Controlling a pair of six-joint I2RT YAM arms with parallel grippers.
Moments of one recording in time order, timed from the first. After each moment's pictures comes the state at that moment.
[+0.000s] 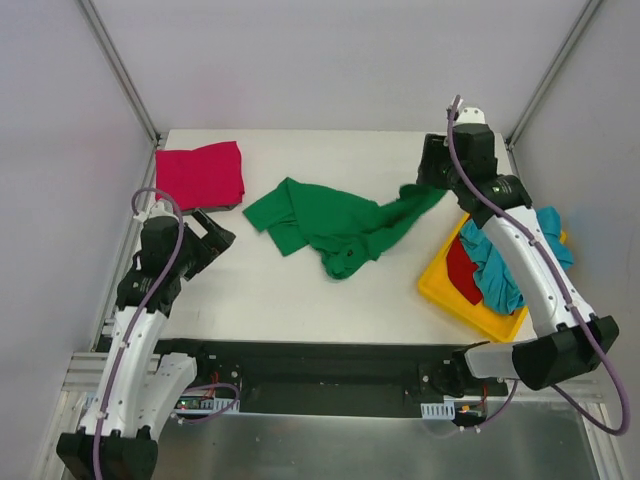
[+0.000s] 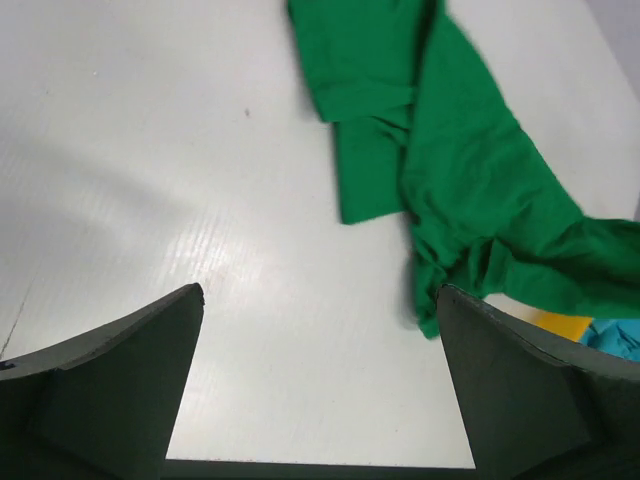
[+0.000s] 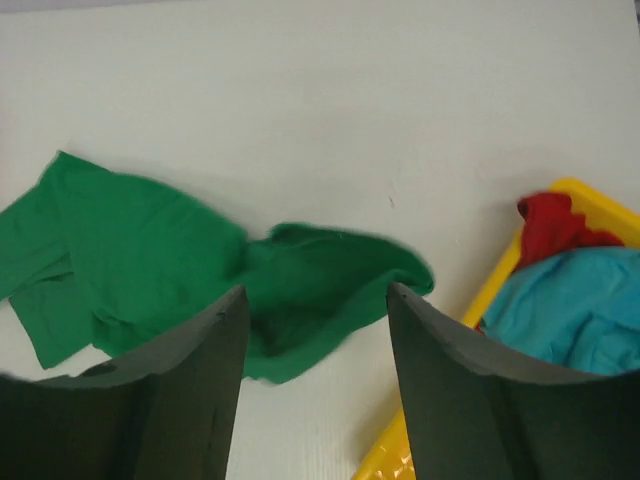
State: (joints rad) left arm -0.06 0.66 0.75 -0.67 0.08 -0.77; right arm 0.39 1.31 1.47 -0.61 0.21 0.23
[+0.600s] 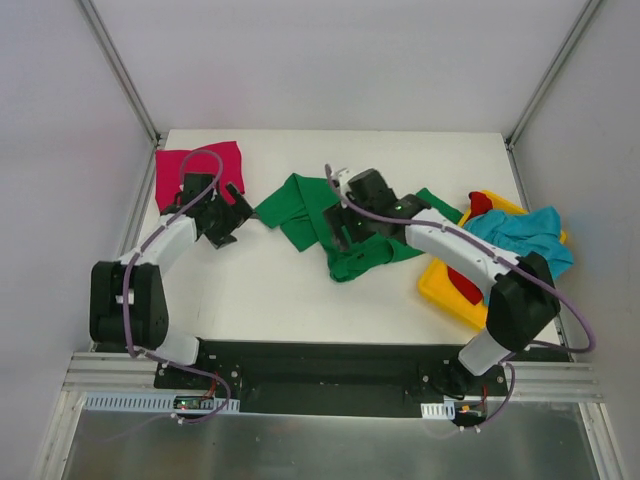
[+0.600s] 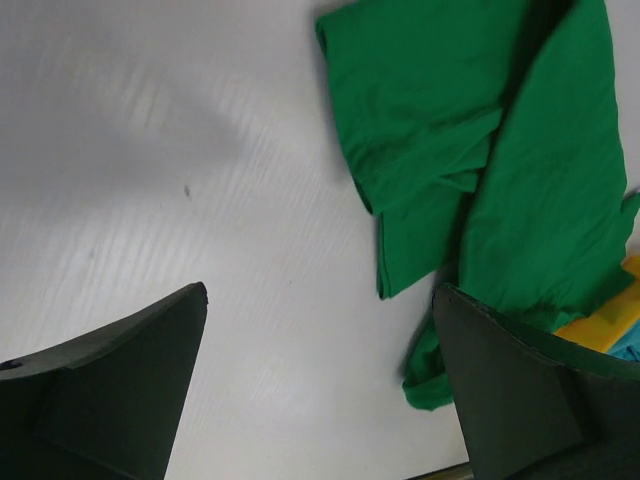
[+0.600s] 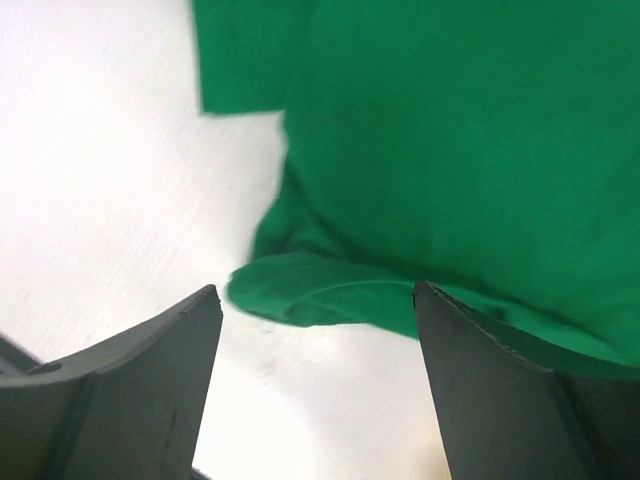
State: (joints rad) left arm -0.06 1.42 0.90 -0.40 0.23 -0.81; right arm 0.67 1.57 1.31 -0.58 -0.01 0.06
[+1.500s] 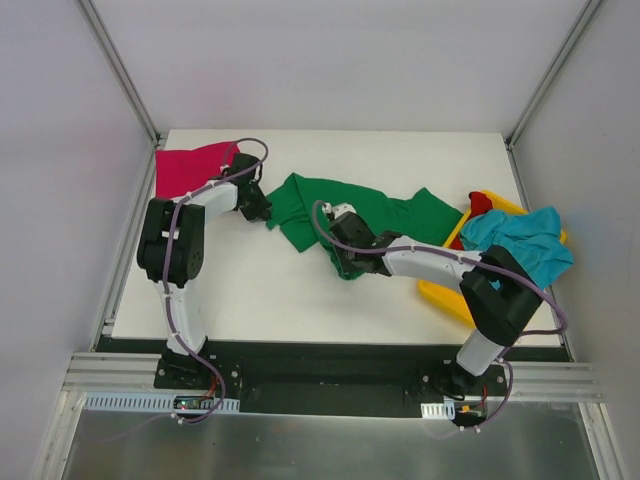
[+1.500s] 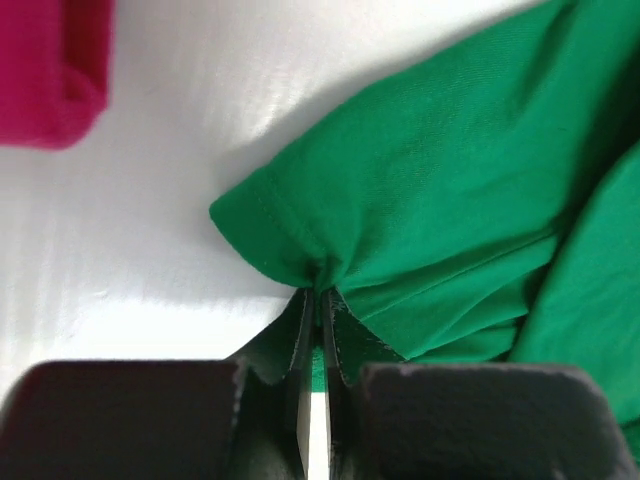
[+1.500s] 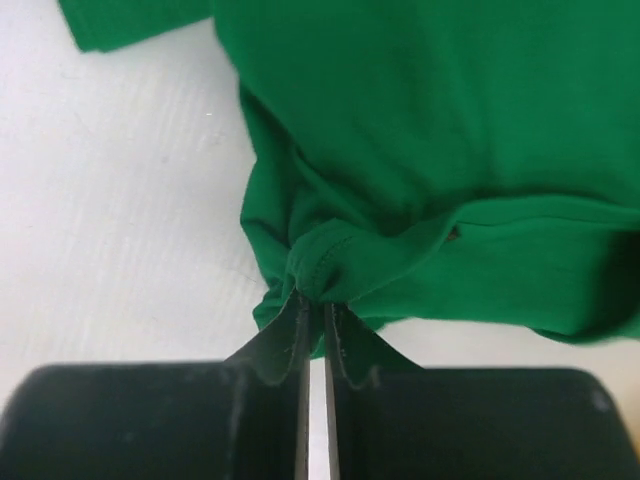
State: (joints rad) left arm -0.20 1.99 1.33 -0.40 0.10 -0.76; right arm 0.86 1.70 1.04 -0.33 0.21 0.32
